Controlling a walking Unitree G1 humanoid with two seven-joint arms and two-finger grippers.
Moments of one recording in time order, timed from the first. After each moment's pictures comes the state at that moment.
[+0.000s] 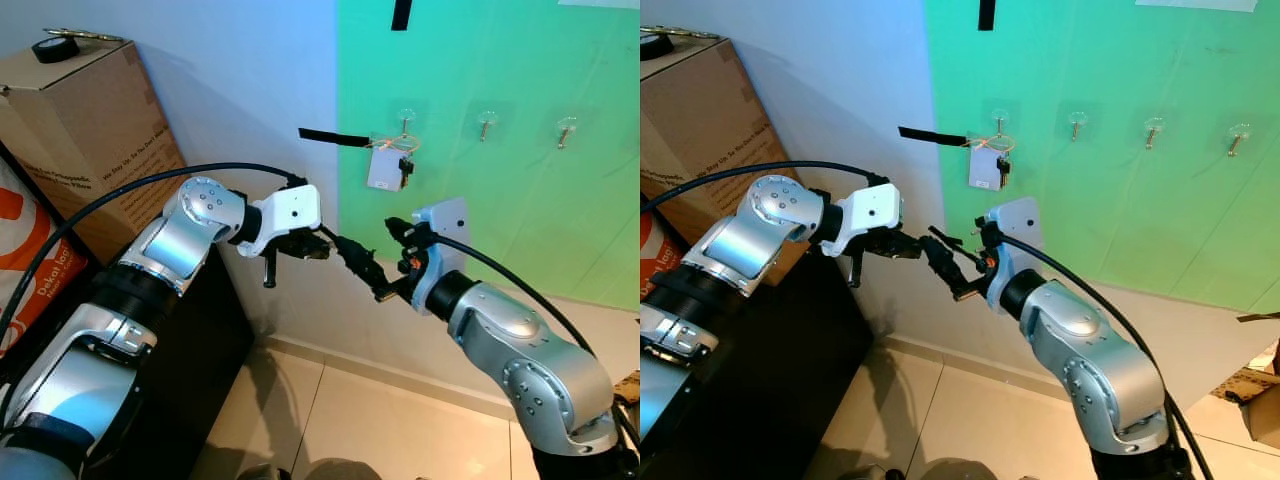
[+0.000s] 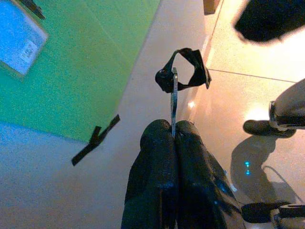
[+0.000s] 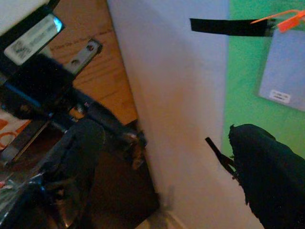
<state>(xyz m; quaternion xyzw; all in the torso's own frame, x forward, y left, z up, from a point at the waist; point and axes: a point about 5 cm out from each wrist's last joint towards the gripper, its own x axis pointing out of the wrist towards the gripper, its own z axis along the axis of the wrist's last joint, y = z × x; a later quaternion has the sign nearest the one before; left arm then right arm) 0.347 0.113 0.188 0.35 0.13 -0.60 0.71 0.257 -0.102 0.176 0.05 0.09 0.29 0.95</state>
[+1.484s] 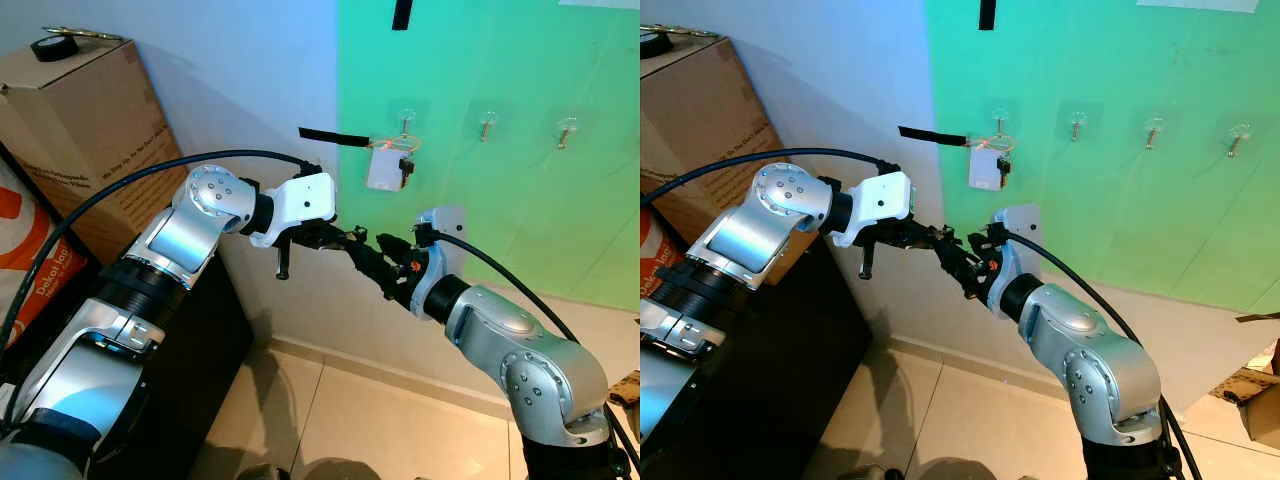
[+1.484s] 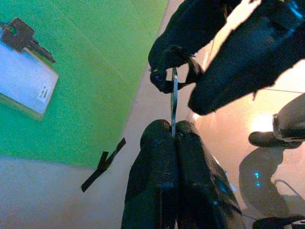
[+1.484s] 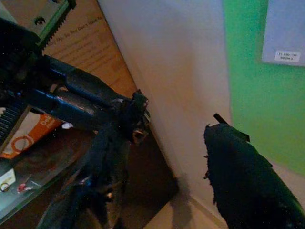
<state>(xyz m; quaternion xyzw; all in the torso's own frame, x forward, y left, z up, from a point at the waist) 0.343 0.098 0.204 0.35 0.09 -0.61 0.70 0.261 -0.104 0.165 0.12 0.14 0.28 0.94</state>
